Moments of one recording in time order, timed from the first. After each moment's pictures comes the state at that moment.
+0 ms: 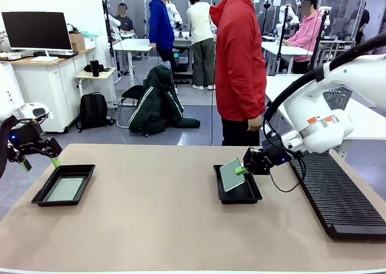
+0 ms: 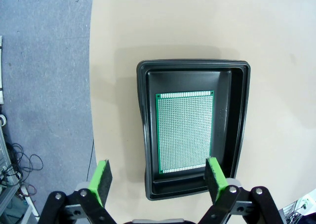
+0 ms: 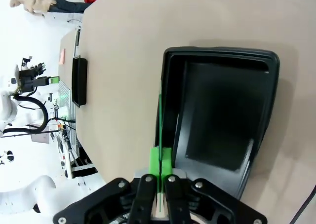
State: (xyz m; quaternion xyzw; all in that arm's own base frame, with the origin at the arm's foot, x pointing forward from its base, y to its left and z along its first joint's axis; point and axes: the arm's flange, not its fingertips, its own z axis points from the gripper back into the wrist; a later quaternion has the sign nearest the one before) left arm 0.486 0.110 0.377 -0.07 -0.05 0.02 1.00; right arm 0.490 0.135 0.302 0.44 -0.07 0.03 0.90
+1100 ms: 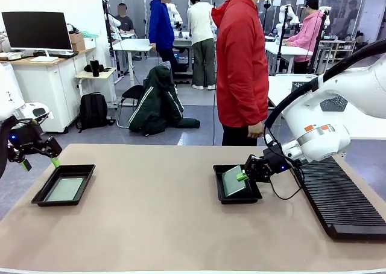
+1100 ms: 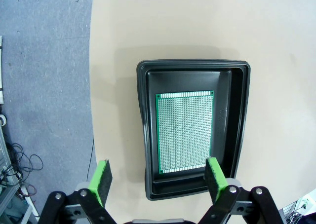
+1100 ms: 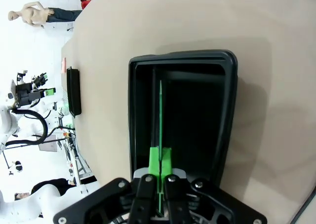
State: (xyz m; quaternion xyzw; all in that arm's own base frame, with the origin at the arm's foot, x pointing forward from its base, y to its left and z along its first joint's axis) left arm 0.486 0.110 0.377 -0.07 -0.05 0.02 1.00; right arm 0.502 0.122 0.265 0.45 -0.06 -0.01 0.89
